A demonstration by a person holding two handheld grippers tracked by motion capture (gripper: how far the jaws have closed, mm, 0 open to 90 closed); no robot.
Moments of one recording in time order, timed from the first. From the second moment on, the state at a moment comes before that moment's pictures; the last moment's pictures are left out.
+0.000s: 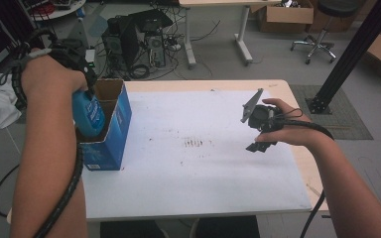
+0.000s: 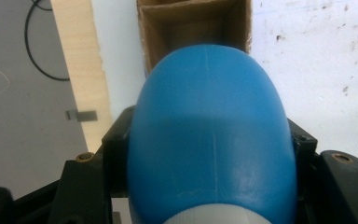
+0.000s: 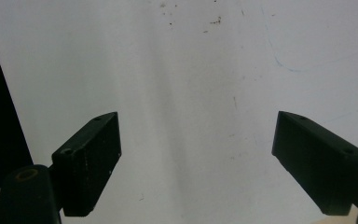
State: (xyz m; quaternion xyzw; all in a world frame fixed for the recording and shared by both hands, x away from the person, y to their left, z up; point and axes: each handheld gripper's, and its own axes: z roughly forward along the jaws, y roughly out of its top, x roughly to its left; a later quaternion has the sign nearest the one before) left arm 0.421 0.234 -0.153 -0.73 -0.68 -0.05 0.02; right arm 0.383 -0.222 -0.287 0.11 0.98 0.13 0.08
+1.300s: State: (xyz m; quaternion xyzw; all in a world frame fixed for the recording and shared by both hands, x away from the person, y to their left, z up) left arm 0.435 0.239 -0.261 -0.74 -0.67 -0.01 0.03; right arm 0.381 -0.219 -0.288 0.10 0.98 0.12 0.07
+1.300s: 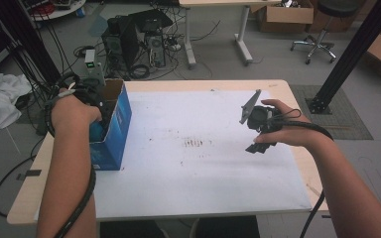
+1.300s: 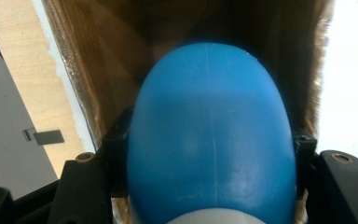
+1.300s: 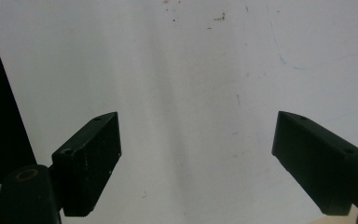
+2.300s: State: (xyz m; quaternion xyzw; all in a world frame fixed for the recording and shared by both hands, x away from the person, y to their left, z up) left arm 0.440 0.246 -0.291 -0.74 -0.67 -0.01 0.03; right arm 0.385 -0.224 -0.289 0.11 0.98 0.12 0.07
